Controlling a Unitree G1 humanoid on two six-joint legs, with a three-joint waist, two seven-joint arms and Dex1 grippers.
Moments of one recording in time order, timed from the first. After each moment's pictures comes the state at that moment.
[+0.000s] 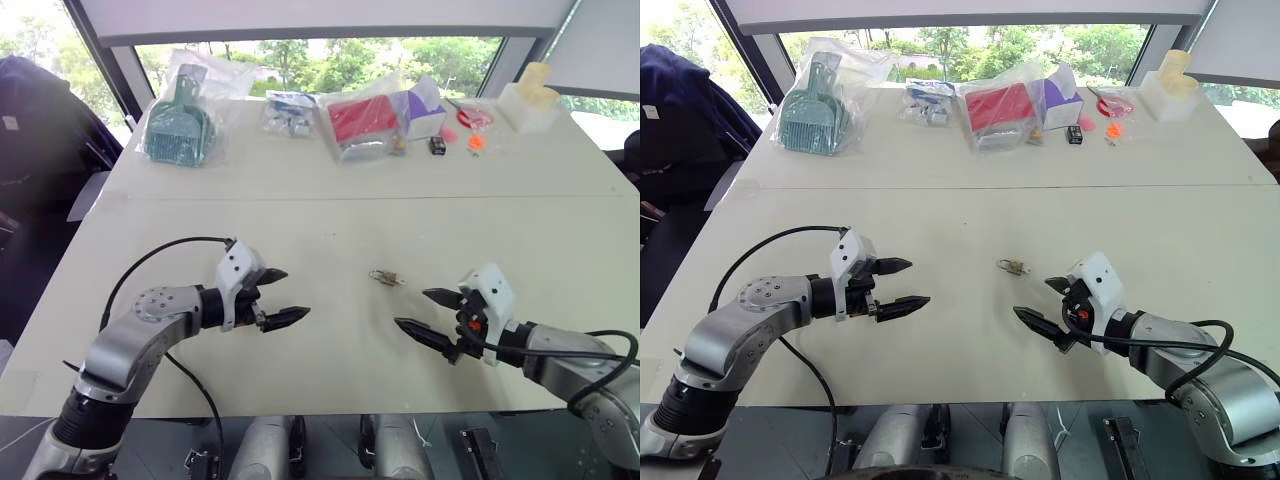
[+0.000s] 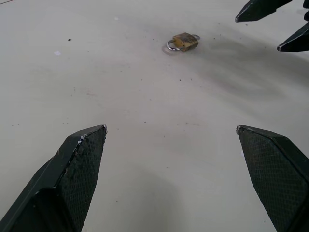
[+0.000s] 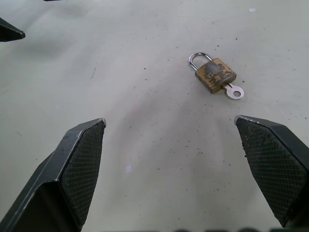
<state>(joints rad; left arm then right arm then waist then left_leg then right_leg) -0.22 0.63 -0.09 -0.40 -0.48 0.72 -0.81 0.10 -0.73 -0.20 -0.64 0.68 0.87 0.57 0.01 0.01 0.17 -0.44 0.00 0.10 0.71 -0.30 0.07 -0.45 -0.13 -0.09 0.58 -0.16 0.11</state>
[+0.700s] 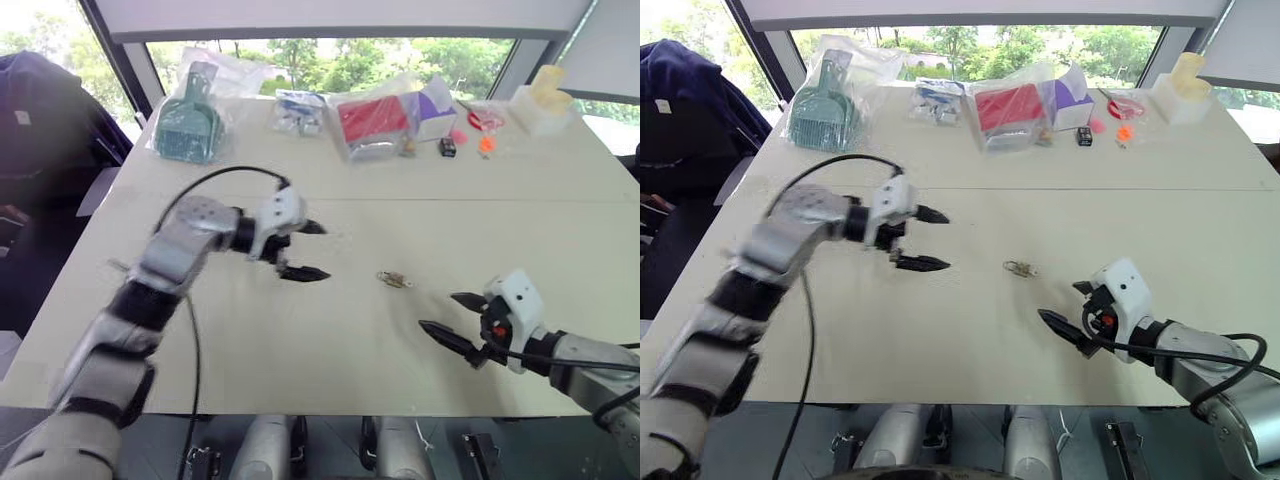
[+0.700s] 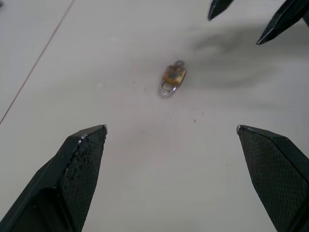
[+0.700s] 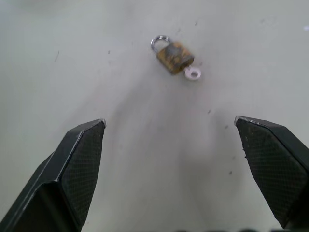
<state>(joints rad) -0.93 0.41 -0.44 0.37 -0.20 0.24 -1.31 0.20 -0.76 -0.34 -0.68 0.67 0.87 0.55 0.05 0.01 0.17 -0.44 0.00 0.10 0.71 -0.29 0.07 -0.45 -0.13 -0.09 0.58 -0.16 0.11</state>
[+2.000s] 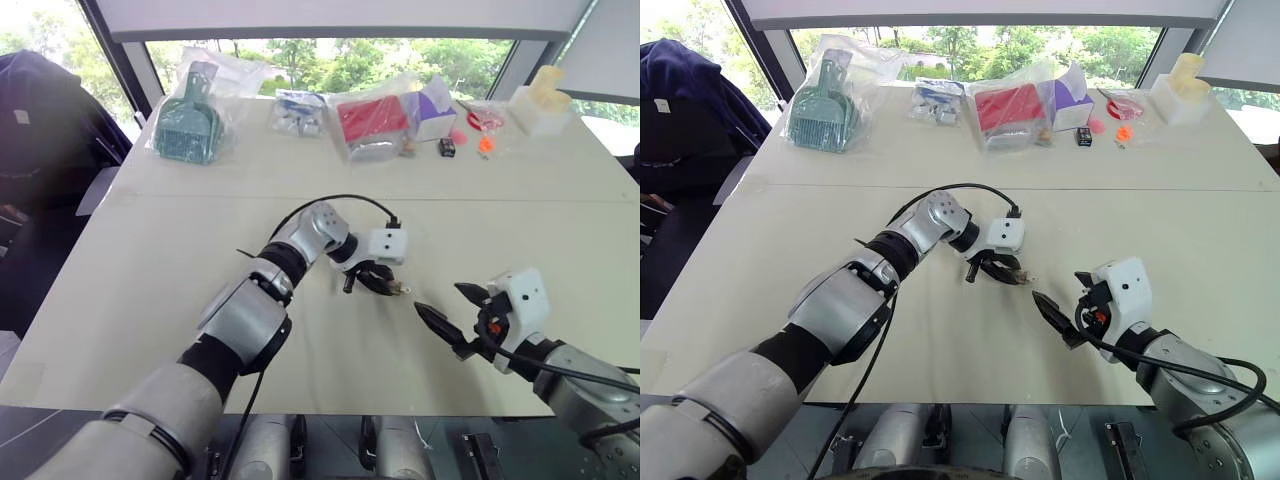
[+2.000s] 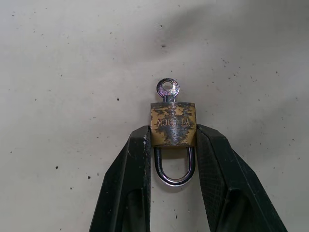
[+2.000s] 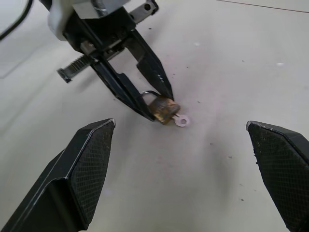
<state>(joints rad) -1.26 -0.05 -0.39 1.30 0.22 -0.21 -1.23 0.19 -0.57 -0.34 -0.81 0.77 0.90 0.28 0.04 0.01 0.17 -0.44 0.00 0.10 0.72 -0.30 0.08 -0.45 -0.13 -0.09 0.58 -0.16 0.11</state>
